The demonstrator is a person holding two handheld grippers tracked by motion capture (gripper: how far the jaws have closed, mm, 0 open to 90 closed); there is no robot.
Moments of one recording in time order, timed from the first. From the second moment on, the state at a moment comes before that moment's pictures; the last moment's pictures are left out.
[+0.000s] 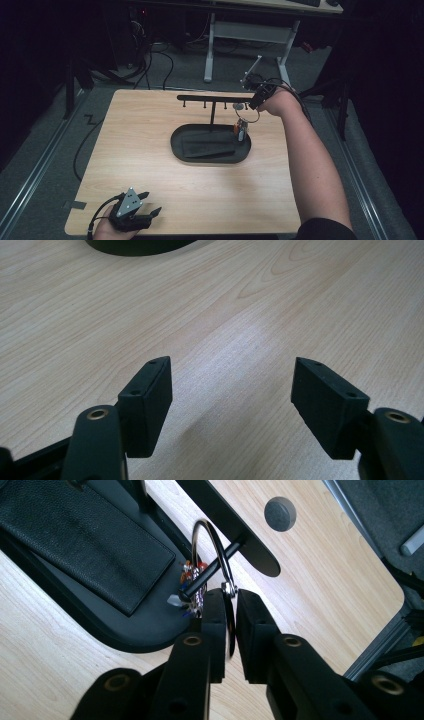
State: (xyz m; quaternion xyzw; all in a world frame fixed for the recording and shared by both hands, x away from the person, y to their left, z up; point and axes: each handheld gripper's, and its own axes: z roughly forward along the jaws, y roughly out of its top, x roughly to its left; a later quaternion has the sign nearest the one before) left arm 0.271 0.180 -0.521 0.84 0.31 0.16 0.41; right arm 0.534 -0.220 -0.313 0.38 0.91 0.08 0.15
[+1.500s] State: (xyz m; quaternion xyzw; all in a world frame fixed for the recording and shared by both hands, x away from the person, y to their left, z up) left arm 0.271 0.172 -0.522 0.85 0.29 0.16 0.41; right arm 0.405 -0.270 -0.375 0.39 0.86 0.27 0.20
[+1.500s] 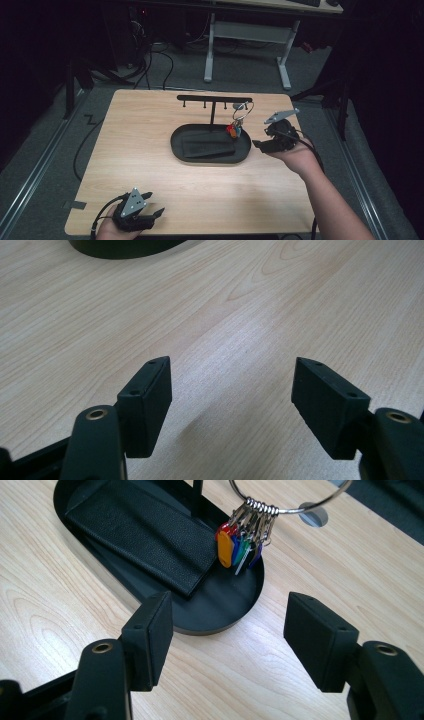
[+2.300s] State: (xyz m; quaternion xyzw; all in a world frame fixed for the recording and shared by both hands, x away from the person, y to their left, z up) left arm 0.274 0.165 -0.526 0.85 0.29 0.15 0.40; right arm 0.292 -0.319 -0.515 0.49 0.74 0.40 0.23
